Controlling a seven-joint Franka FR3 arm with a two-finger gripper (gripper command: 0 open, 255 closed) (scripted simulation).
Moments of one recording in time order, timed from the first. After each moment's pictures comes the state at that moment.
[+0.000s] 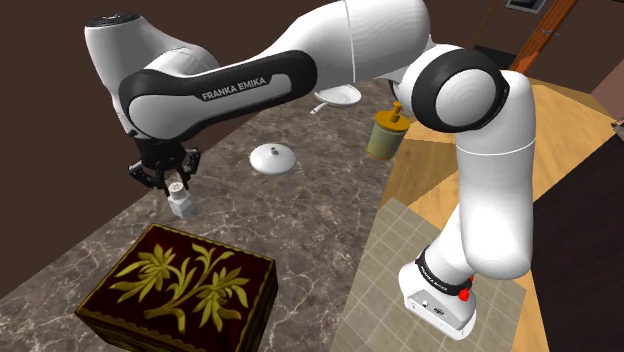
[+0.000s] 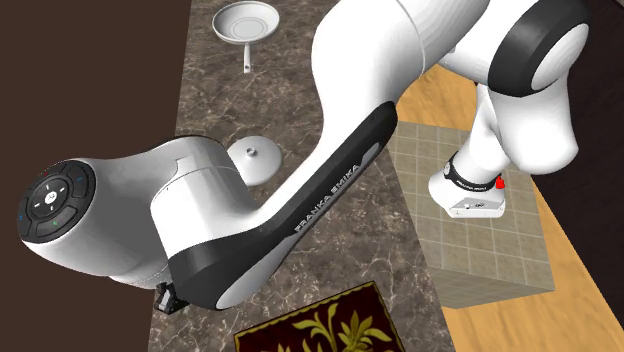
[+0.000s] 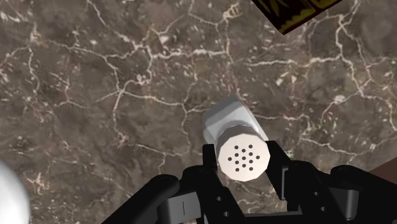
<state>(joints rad) 0.30 0.55 0.44 -1.42 -0.23 1.90 0.95</state>
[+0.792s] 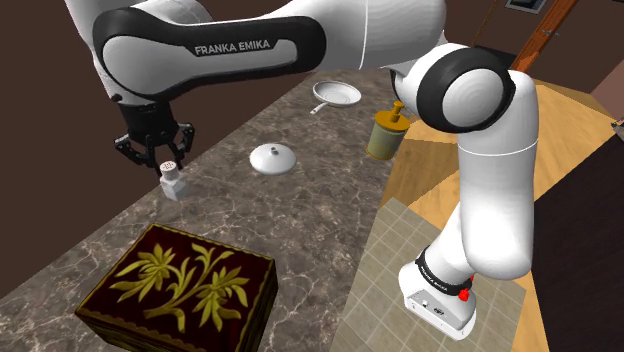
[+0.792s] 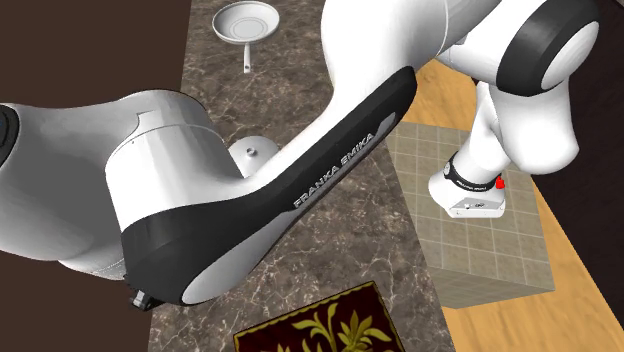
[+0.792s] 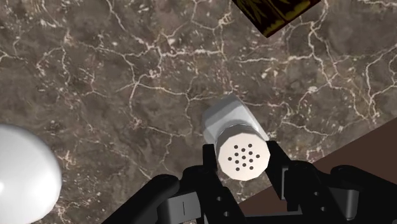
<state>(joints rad) 0.31 0.54 0.45 -1.28 -0.22 1.75 0.93</state>
